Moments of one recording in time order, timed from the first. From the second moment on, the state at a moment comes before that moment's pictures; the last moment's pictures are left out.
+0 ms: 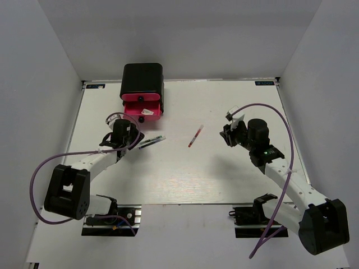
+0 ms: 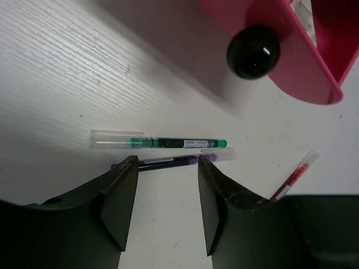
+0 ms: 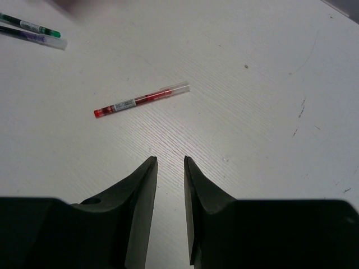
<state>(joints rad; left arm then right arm) -0.27 1.33 0.62 0.00 -0.13 -0.88 0.35 1.01 0.61 0.02 -0.29 -0.22</state>
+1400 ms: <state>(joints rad) -0.14 1.70 0.94 0.07 -0.03 -1.04 0.35 1.01 0.59 0.03 -0.29 -0.27</state>
